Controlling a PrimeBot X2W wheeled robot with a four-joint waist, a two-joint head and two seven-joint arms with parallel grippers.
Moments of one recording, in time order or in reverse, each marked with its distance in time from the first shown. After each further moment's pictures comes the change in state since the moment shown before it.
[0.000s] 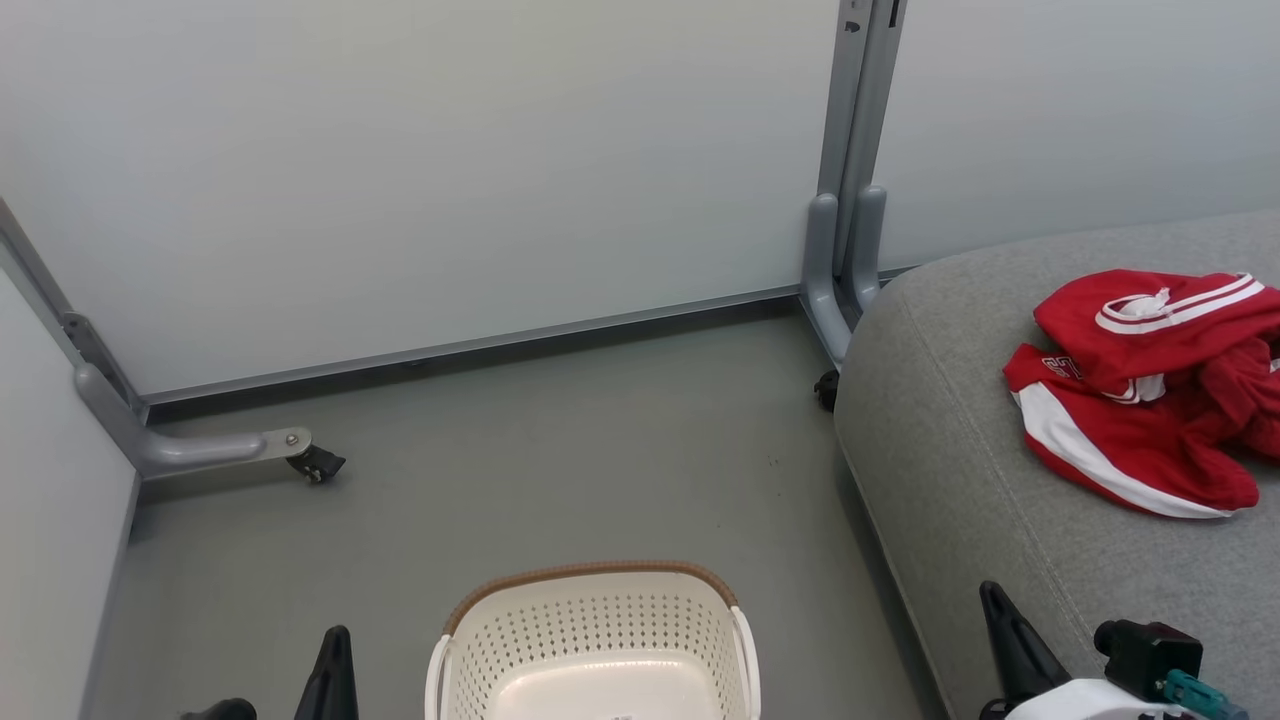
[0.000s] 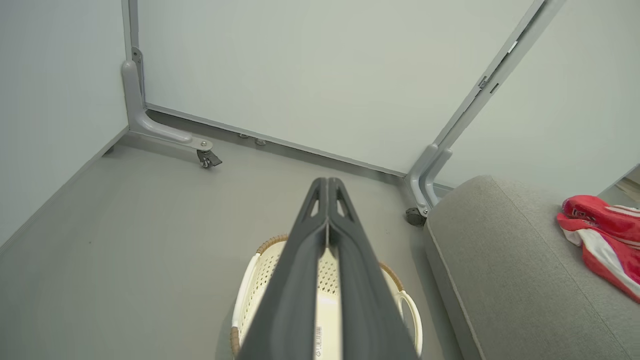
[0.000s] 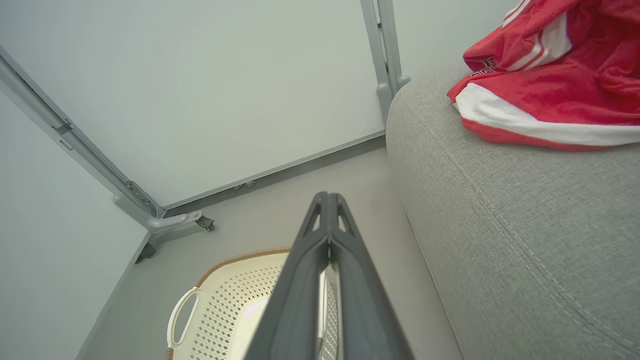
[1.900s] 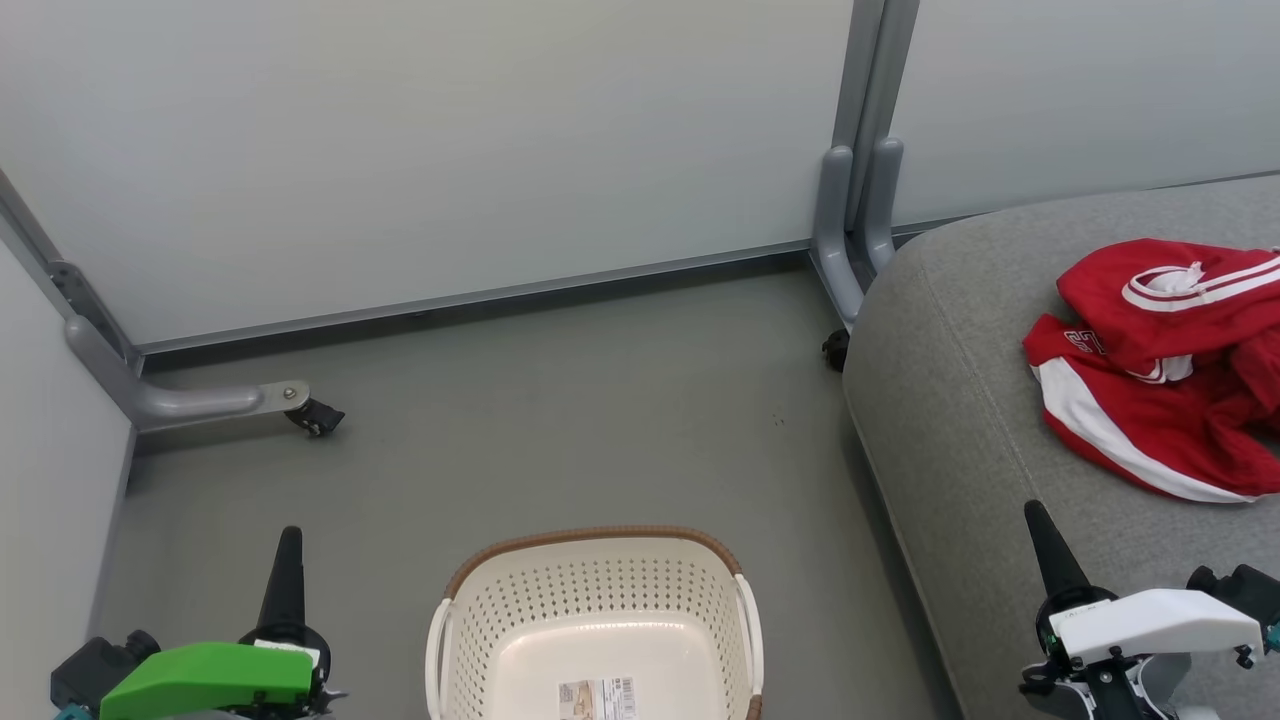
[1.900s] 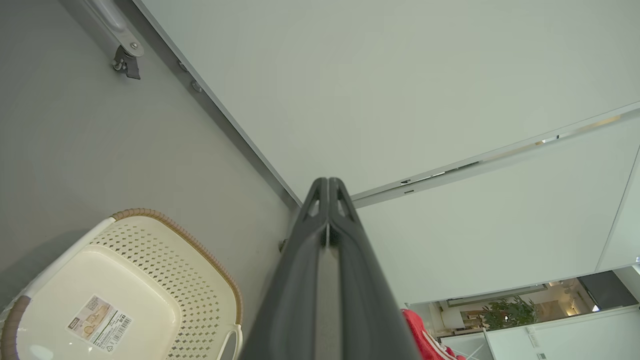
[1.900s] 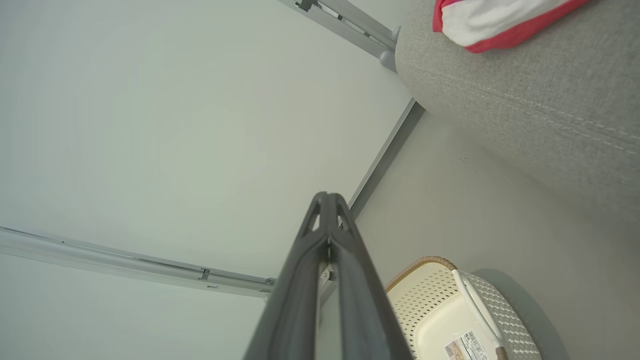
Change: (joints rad) left arm -0.172 0.000 0.095 0.004 -0.729 -0.026 0.191; right arm -0.120 -0.001 -0.099 -0.015 0.779 -0.001 0.190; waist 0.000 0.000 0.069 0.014
